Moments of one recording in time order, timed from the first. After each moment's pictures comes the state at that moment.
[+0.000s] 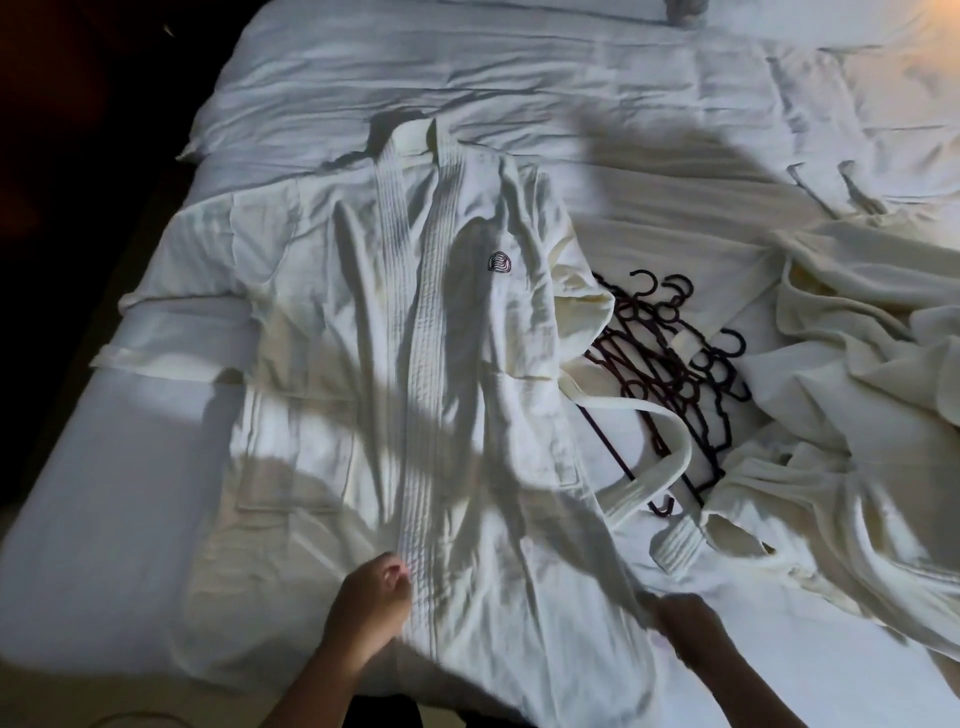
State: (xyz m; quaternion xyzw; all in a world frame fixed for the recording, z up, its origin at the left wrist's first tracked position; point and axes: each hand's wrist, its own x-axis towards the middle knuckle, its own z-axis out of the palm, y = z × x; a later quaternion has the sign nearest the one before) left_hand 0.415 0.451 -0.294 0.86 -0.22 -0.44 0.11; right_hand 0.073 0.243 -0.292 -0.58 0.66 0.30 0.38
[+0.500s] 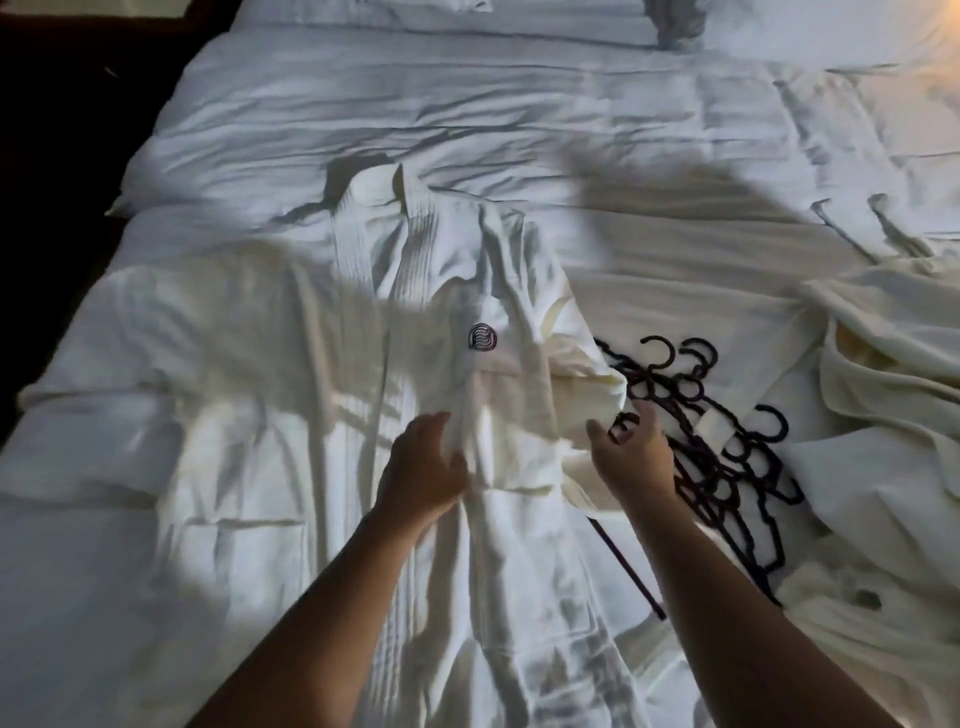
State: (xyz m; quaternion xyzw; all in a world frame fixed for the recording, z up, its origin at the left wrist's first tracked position) left_hand 0.523 0.138 -0.347 0.85 -0.40 -0.29 0.18; right_hand 0.308 0.000 -0.313 -0.59 0.70 -0.11 0.39
